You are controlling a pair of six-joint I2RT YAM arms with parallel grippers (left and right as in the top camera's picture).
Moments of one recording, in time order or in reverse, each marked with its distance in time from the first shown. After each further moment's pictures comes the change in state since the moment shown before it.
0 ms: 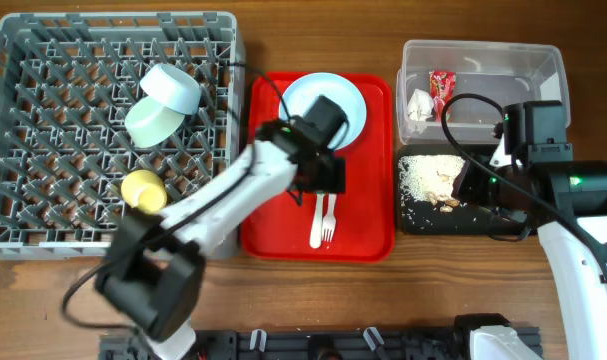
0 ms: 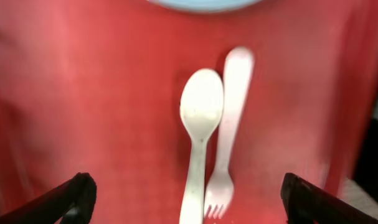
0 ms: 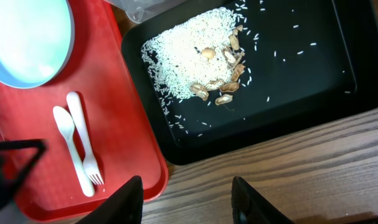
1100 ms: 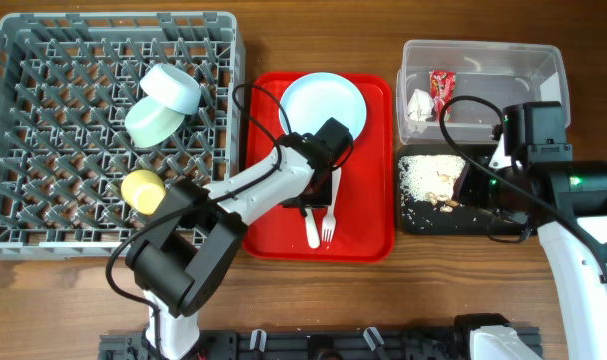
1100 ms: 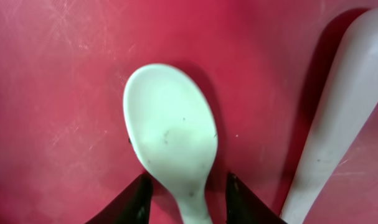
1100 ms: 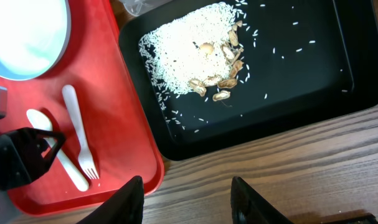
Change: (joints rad) left arm -0.027 0.154 -0.073 0.084 -0.060 -0.032; right arm 0.000 0.000 0.000 -0.017 0.000 -0.026
